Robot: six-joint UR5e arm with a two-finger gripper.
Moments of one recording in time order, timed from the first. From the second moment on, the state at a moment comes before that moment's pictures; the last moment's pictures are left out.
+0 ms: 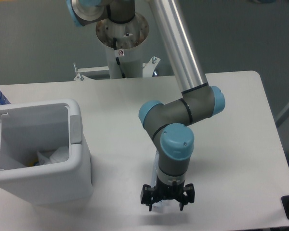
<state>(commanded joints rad) 2.36 -2.29 -1.38 -0.76 1.41 0.35</state>
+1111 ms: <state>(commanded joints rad) 2.34 -2.31 -1.41 -0.75 1.48 0.38</state>
